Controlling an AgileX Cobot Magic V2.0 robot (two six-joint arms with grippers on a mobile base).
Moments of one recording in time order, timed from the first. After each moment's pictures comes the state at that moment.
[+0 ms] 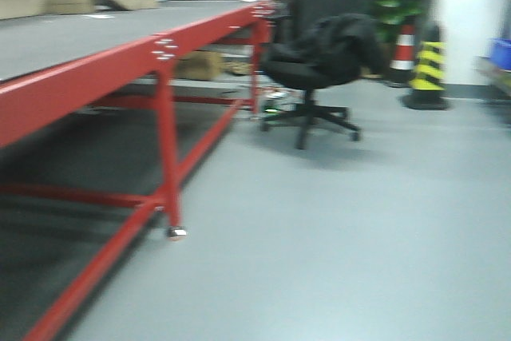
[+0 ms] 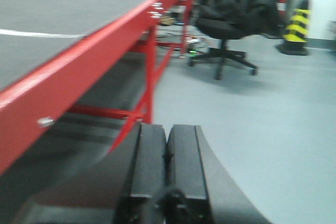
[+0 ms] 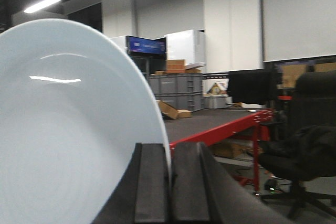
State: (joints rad) left arm -0.09 -0.02 0.03 -0.04 0.12 0.03; right arm 0.53 0.15 -0.28 0.63 -0.23 -0.54
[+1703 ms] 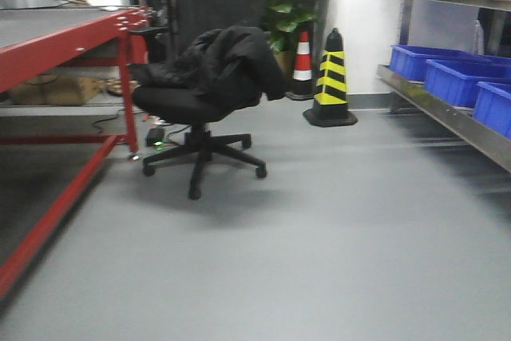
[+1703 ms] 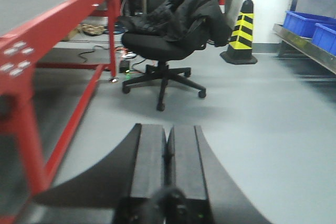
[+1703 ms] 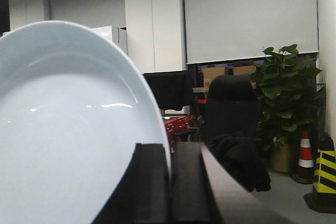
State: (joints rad) left arm -0.09 -0.02 0.03 -0.04 0.12 0.03; right arm 0.53 0.15 -0.28 0.63 -0.23 -0.54
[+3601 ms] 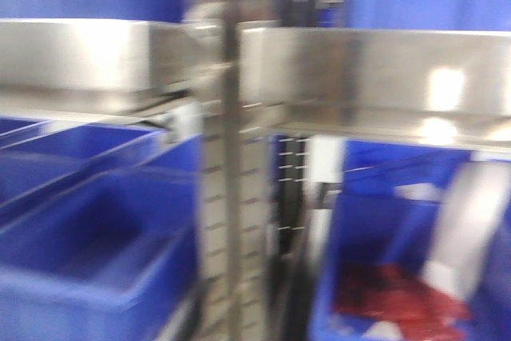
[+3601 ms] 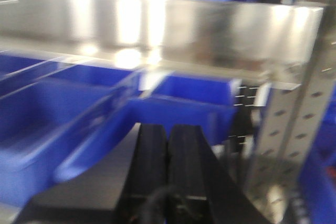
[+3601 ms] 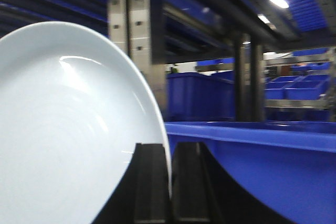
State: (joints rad) left arm -0.09 -0.02 0.03 -0.04 0.12 0.03; right arm 0.53 0.15 -0.28 0.63 -0.23 -0.54
